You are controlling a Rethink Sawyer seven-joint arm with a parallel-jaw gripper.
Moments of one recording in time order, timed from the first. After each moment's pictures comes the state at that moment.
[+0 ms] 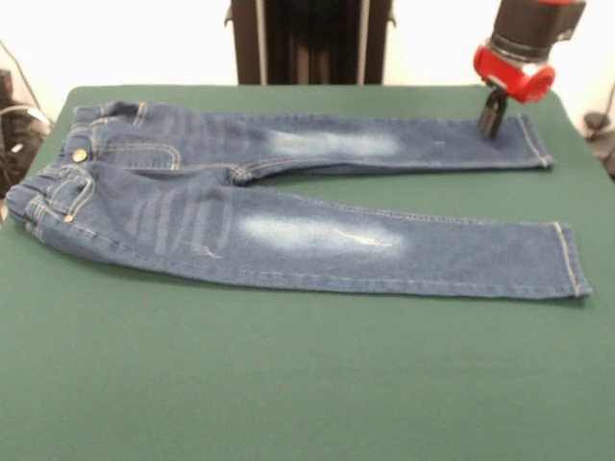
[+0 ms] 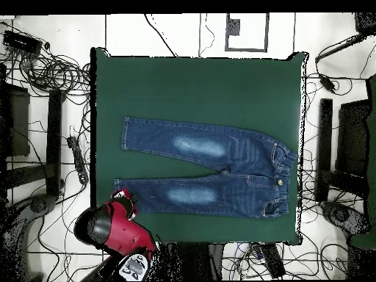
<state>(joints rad) 0.42 -0.51 -0.08 2.16 0.80 -0.10 2.40</state>
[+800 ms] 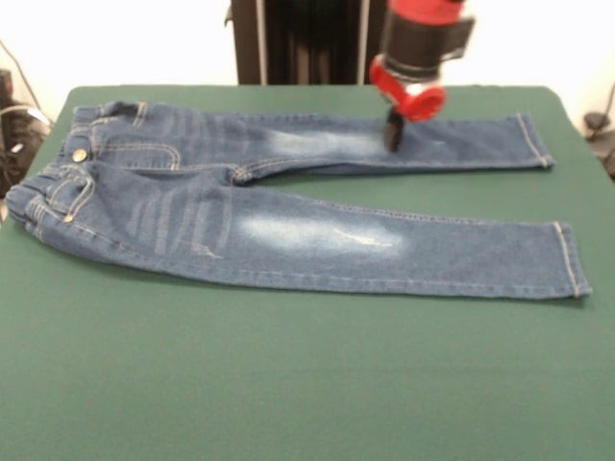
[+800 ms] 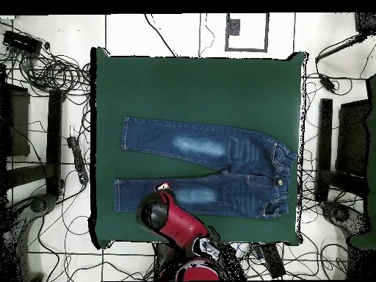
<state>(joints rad) 0.03 -0.48 -0.08 2.16 0.49 -0.10 2.40</state>
